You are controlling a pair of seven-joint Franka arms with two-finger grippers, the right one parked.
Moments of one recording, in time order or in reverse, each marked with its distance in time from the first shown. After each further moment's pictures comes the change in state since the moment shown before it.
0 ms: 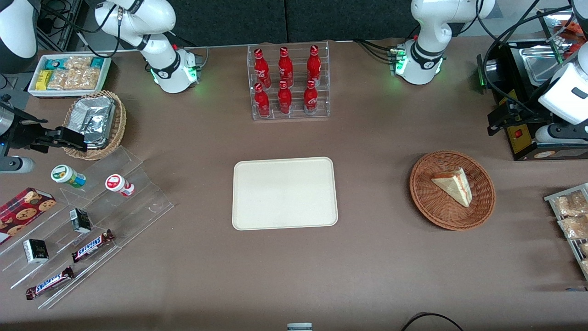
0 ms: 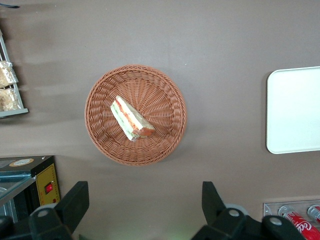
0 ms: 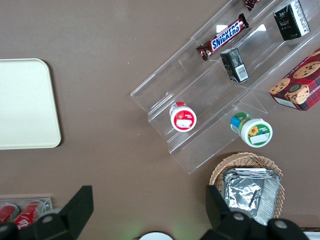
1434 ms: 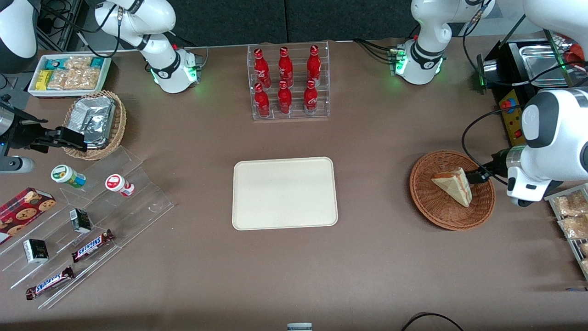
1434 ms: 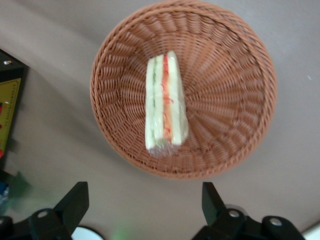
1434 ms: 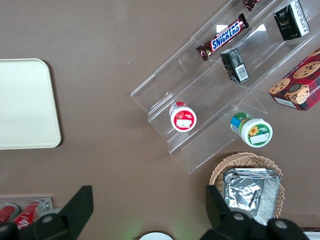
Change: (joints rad) arm 0.015 0.250 0.103 -0.263 0.000 0.231 -0.538
